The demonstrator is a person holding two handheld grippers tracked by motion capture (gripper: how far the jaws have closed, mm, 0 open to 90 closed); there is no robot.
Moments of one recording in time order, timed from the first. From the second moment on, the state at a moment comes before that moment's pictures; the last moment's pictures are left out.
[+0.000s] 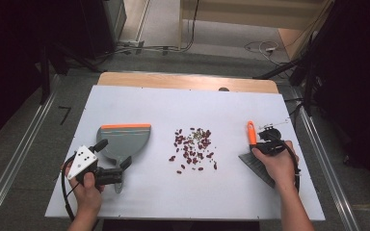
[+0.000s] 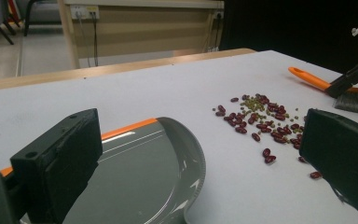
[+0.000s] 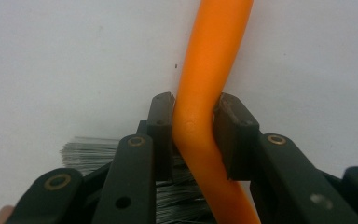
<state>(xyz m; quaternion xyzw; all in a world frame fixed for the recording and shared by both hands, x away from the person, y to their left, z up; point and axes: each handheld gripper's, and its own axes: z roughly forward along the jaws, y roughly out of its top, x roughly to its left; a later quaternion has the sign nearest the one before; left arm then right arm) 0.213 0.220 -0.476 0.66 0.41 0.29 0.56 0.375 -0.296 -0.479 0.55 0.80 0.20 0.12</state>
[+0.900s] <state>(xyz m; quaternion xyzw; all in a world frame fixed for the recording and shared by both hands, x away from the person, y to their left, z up) 0.212 0.217 -0.473 0.66 0.41 0.29 0.56 0.335 -0.327 -0.463 0.54 0.70 0.41 0.21</state>
